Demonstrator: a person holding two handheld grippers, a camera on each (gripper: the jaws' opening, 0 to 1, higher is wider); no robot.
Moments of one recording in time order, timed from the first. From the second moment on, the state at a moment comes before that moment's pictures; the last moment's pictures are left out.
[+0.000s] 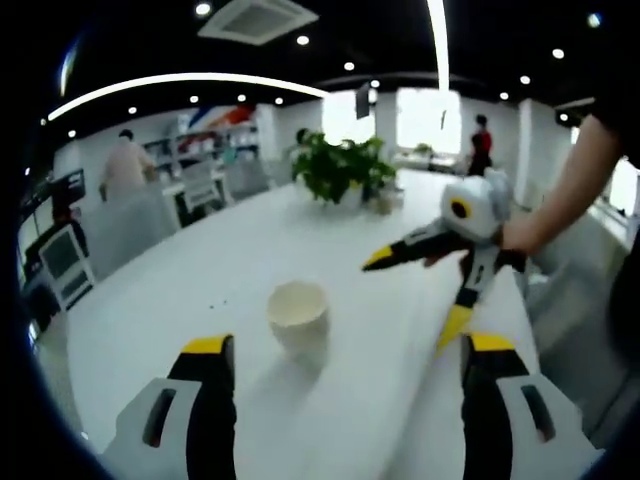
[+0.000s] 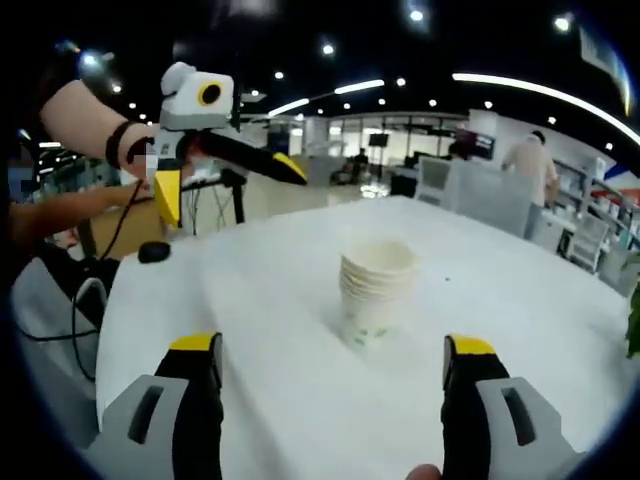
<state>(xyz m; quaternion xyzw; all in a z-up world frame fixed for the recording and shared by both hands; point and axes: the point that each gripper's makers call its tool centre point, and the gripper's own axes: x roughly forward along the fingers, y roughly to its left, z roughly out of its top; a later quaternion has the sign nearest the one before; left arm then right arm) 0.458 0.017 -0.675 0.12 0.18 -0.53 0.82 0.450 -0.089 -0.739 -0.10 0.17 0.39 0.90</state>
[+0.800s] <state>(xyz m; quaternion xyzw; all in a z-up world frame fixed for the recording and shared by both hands) 0.359 0.079 -0.651 0.04 0.17 -0.42 0.89 0.357 -0.128 -0.676 -0.07 0.14 0.35 0.93</state>
